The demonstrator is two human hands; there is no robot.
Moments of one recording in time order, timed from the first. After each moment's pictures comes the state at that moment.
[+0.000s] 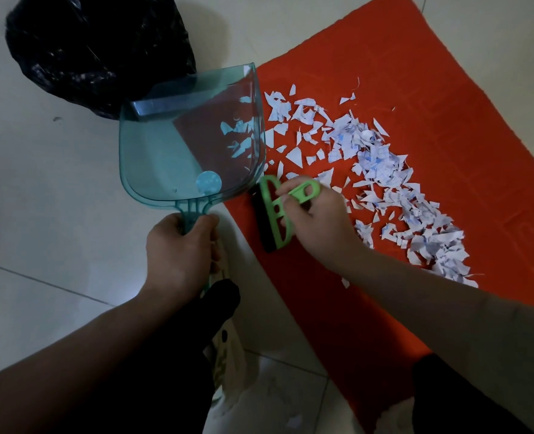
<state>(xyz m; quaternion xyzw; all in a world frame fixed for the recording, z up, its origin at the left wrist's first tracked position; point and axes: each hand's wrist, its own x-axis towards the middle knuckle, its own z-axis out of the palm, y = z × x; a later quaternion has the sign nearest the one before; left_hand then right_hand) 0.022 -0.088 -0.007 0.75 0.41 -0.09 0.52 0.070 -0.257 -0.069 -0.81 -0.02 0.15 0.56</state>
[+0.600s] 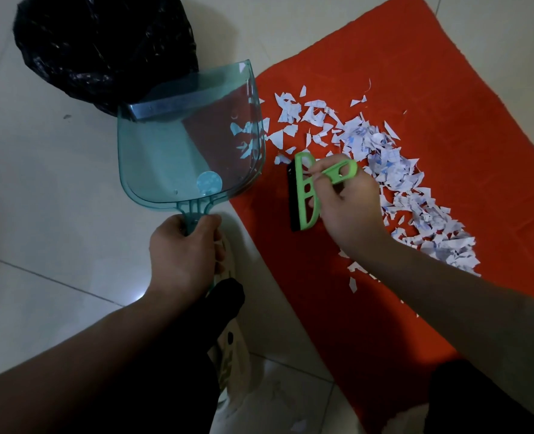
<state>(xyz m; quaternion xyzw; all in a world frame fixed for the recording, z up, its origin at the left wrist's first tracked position) 0.021 -0.083 -0.010 0.73 0.43 -0.07 0.53 0.090 -0.266 -0.067 -0.83 0.02 0.05 0.55</state>
